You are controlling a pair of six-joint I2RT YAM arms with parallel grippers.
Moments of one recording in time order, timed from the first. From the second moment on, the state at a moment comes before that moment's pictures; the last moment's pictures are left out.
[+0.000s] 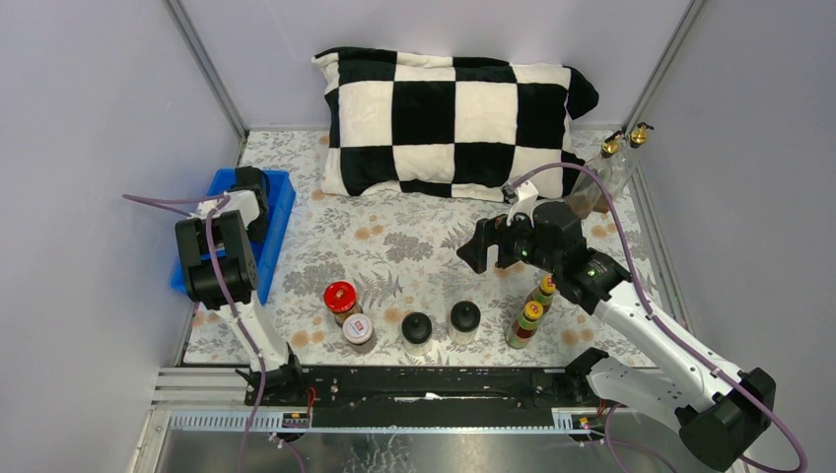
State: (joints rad) left arm 0.29 1.88 1.20 -0.55 -0.50 -1.21; right arm 0.61 0.96 0.84 -0.32 -0.21 0.33
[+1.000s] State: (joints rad) left arm 0.00 1.69 1.14 -0.40 -0.44 -0.66; right arm 0.61 0.91 0.82 -0.31 -0.23 0.34
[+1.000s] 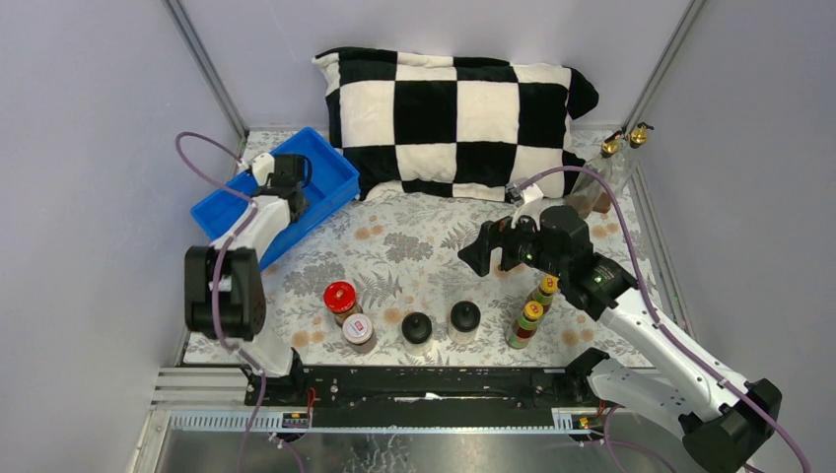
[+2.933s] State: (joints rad) left arm -0.77 1.88 1.36 -0.55 -0.52 -0.73; right arm 0.61 0.82 1.08 -0.59 -0.04 0.30
